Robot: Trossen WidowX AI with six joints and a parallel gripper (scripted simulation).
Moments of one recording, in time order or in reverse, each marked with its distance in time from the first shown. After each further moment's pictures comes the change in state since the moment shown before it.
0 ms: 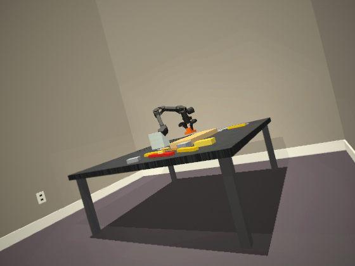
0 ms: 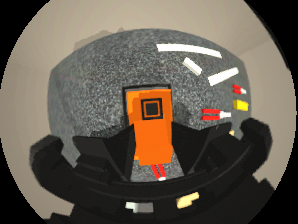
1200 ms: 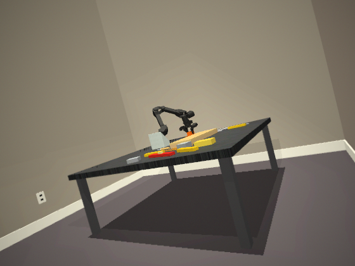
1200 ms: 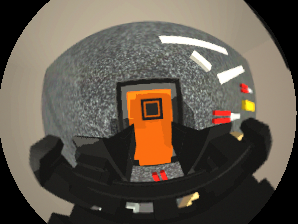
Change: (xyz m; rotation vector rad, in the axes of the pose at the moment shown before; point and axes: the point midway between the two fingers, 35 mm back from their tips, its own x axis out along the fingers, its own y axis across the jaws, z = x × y) arm 0.038 0.004 -0.006 0.004 -0.023 -0.005
